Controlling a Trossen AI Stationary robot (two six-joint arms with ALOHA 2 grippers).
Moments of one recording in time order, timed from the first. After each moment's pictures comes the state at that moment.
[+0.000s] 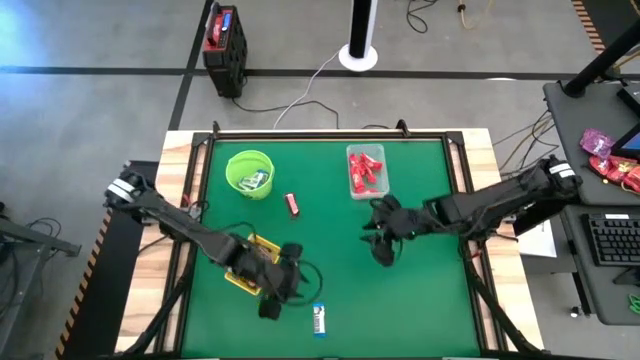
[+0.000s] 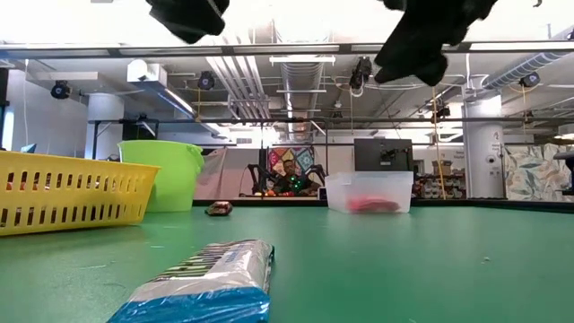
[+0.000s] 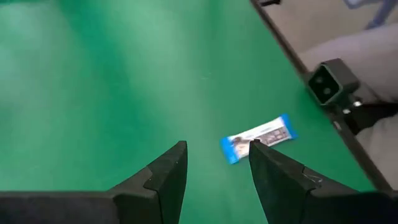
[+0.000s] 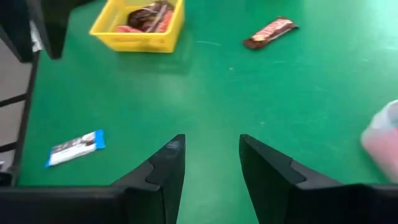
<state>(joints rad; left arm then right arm) -0.50 1.53 1.05 -0.25 -0.15 -0.12 0.22 1.27 0.88 -0.32 0.20 0.48</state>
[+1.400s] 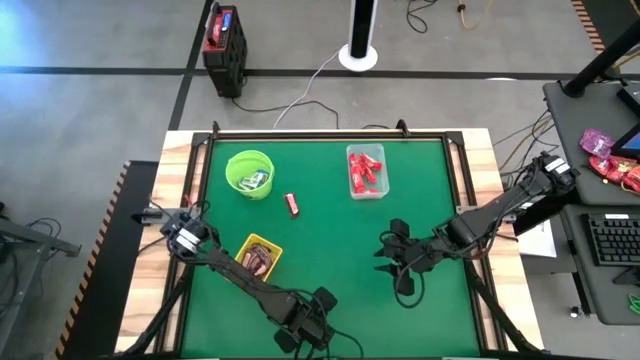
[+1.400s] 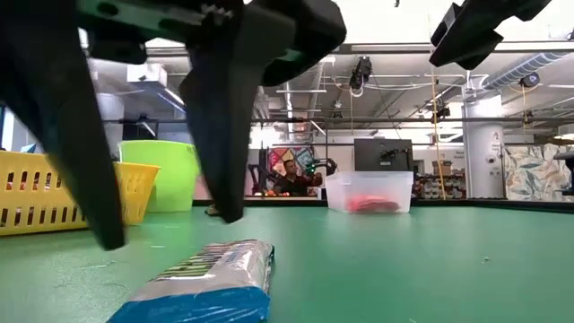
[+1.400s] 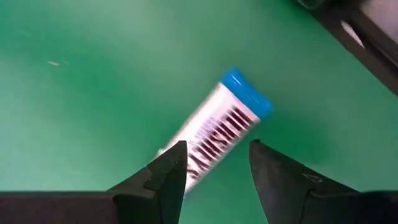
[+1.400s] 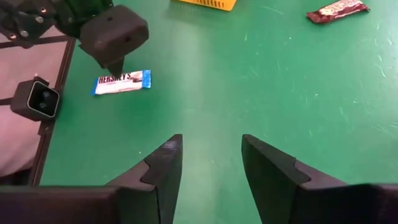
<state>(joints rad) -0.59 2.22 1.75 -0.77 -0.09 0.21 0.50 1.27 0.88 -0.39 0.29 0.49</state>
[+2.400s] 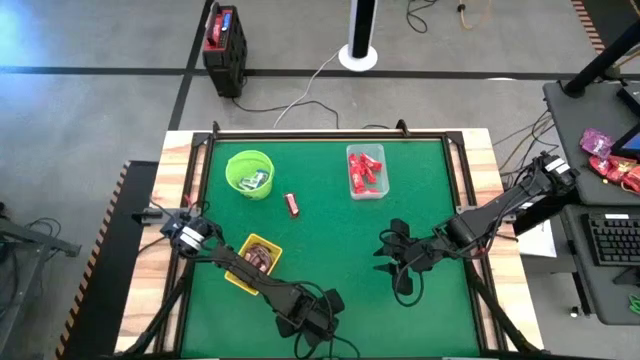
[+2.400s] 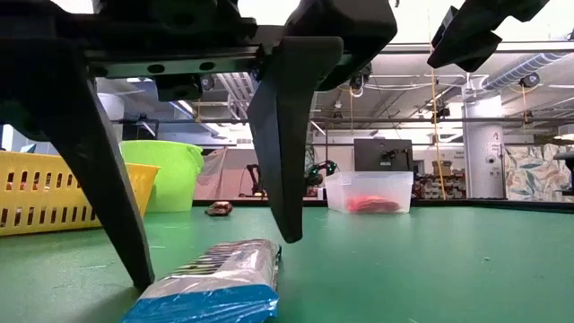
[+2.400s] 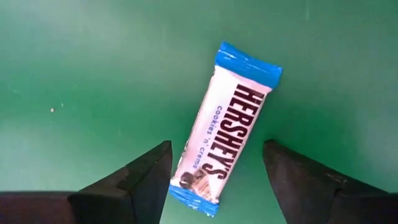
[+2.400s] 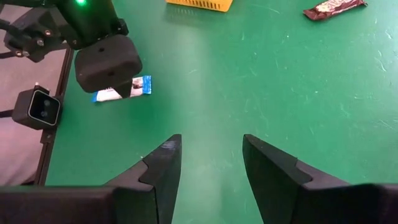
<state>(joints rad) -0.55 2.23 1.72 -0.73 -0.06 0.62 0.50 1.27 0.87 -0.38 0.29 0.53</state>
